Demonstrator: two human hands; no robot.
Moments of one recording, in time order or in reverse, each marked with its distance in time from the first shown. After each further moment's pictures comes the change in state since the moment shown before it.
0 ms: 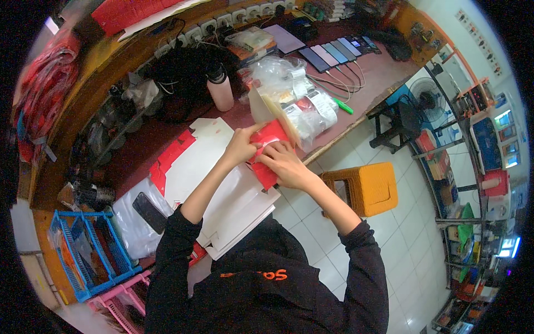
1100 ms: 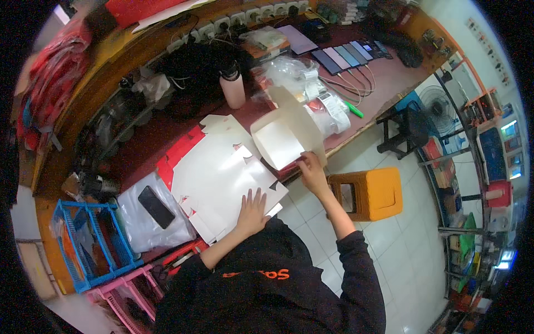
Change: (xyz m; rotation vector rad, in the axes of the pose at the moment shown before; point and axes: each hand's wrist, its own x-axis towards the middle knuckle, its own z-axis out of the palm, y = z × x) left_hand -0.186 -0.040 0.094 0.686 -0.156 -0.128; right_hand -0.067 0.055 0.087 -0.103 0.471 0.181
